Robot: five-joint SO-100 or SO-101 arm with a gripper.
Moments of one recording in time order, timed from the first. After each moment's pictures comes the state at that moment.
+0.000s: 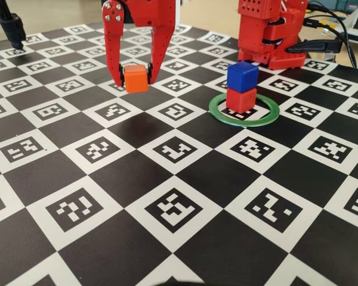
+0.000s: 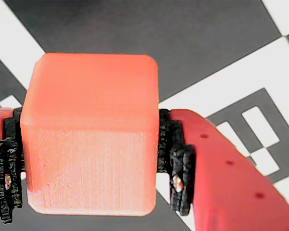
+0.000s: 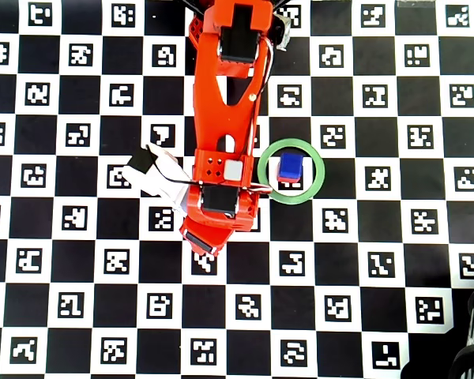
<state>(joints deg) 9.3 74.7 86.4 74.3 24.3</state>
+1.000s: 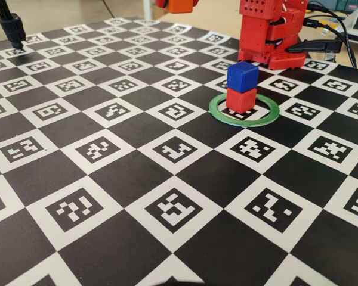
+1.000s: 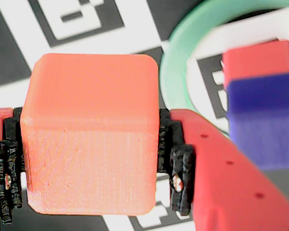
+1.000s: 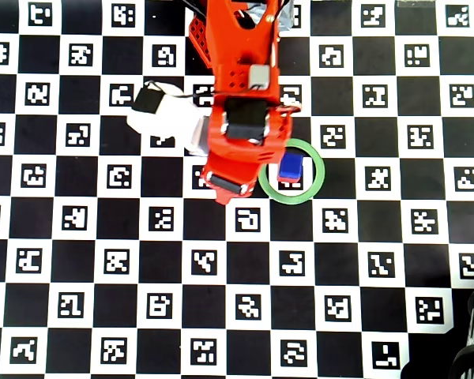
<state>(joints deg) 0.1 101.2 86.0 97.3 18.3</state>
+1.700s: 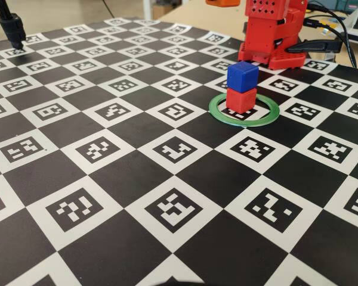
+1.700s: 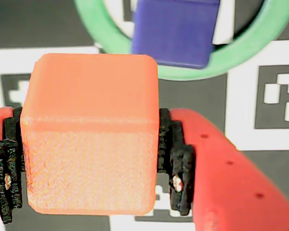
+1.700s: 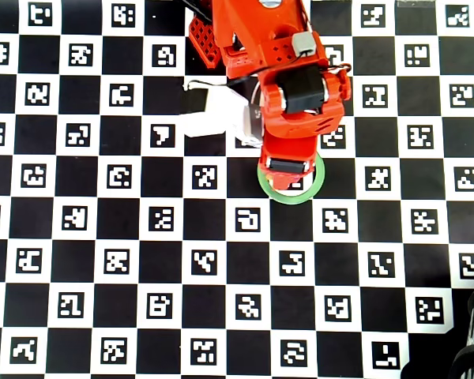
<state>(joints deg) -15.1 104.1 88.3 98.3 18.8</state>
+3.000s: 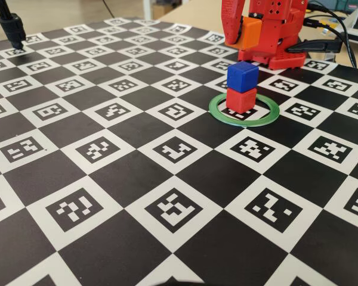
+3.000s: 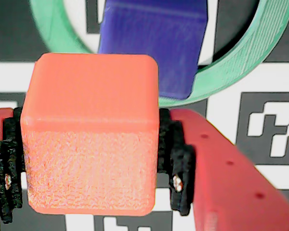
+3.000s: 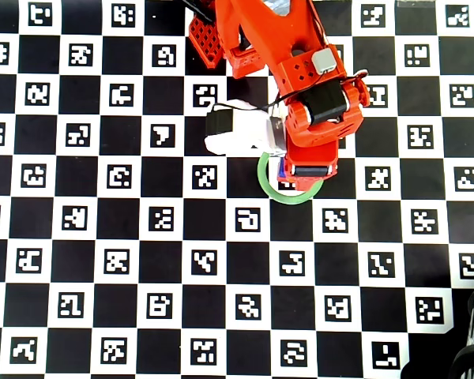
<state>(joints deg) -18.8 104.1 104.1 84.0 20.1</state>
